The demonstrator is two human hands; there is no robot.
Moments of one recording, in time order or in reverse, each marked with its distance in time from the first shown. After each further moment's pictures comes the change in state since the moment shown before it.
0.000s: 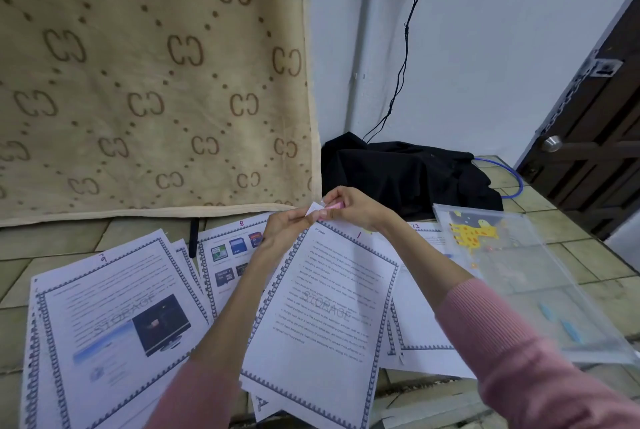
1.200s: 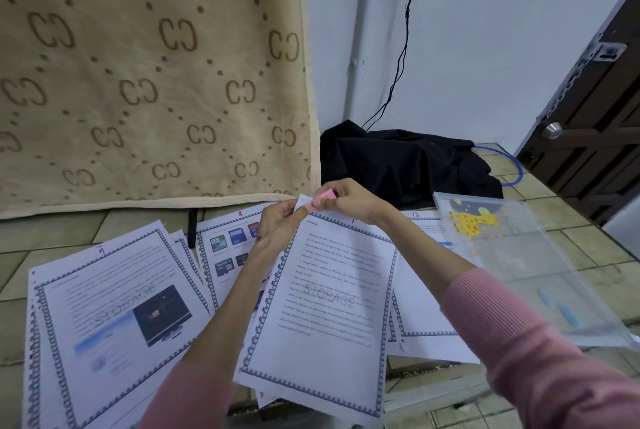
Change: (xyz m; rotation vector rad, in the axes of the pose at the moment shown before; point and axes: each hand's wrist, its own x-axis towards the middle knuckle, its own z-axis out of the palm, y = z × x) left_hand 0.005 -0.019 -0.005 -0.042 0.086 0.090; right_hand -0.004 -0.008 0.012 0.016 0.015 -0.028
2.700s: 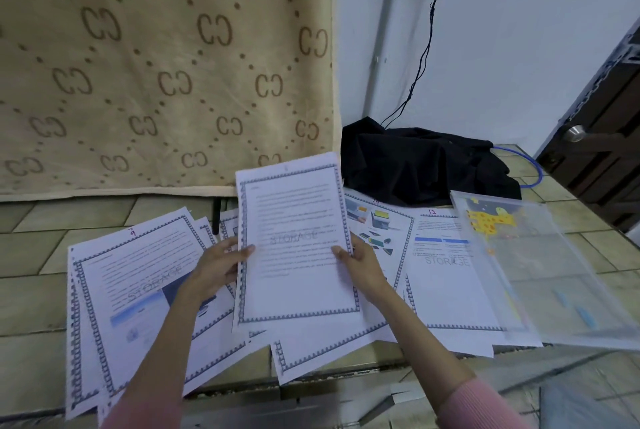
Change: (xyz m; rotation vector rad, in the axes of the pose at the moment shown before) left_hand -0.057 -0.046 -0.125 -0.153 0.061 -0.386; right_hand -0.074 0.050 0.104 0.306 0.306 0.068
